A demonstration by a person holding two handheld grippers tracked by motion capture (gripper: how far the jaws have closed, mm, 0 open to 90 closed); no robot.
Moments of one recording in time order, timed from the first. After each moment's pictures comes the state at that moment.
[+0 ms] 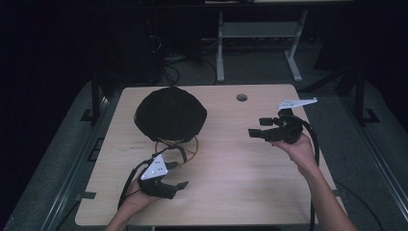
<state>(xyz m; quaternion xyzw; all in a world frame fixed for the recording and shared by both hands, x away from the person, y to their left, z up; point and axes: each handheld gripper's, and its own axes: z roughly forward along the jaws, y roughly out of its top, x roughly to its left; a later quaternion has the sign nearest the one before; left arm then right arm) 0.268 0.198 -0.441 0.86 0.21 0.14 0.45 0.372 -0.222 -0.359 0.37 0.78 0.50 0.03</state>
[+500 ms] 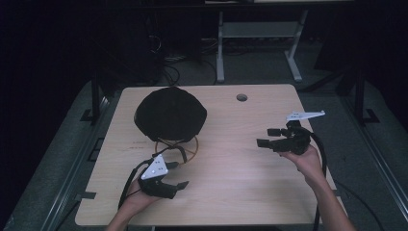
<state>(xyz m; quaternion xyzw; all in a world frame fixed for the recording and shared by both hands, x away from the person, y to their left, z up) 0.268 0.197 -0.442 0.85 0.22 0.13 0.46 0.356 -0.246 -0.389 0.40 0.78 0.49 0.02</state>
